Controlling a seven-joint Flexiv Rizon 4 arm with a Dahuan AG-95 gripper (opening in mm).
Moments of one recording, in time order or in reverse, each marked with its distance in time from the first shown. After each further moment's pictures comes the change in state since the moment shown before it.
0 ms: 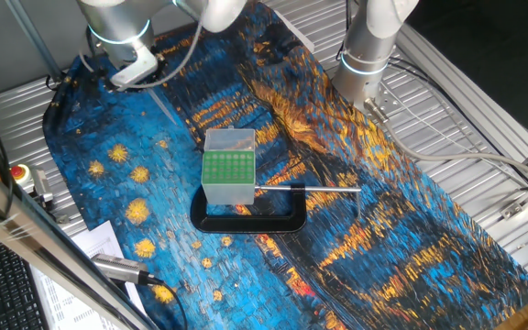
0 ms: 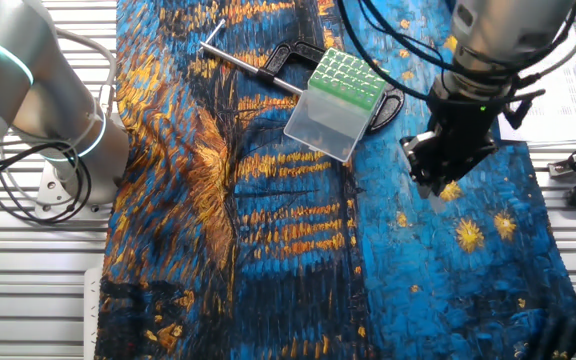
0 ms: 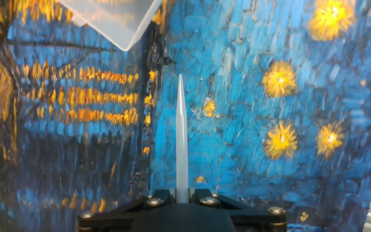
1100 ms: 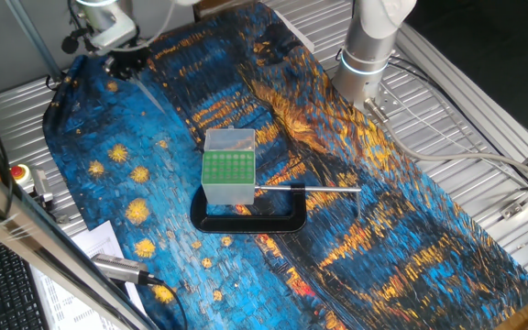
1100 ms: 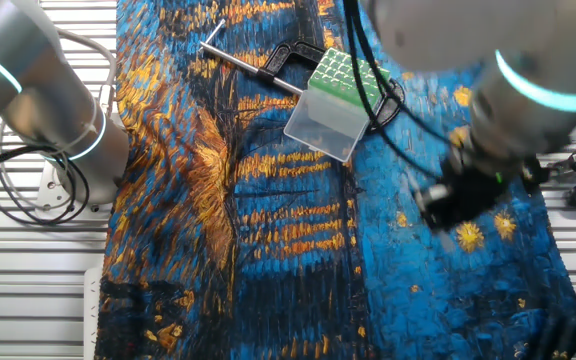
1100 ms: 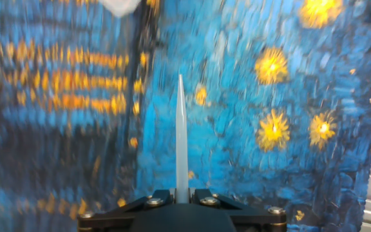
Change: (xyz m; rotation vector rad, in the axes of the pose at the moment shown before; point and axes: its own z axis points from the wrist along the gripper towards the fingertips) arm 0.033 0.000 0.020 0.044 -0.126 0.025
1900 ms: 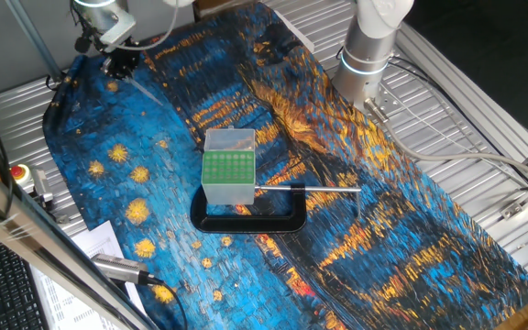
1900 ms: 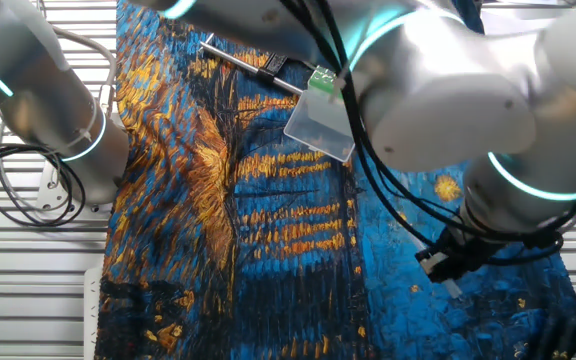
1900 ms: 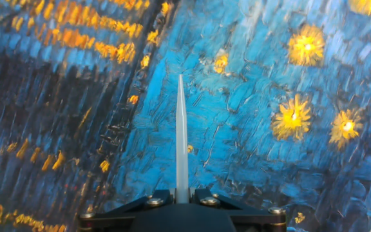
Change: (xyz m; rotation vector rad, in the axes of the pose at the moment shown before) arm 0.063 -0.008 0.066 0.045 -0.011 -0.221
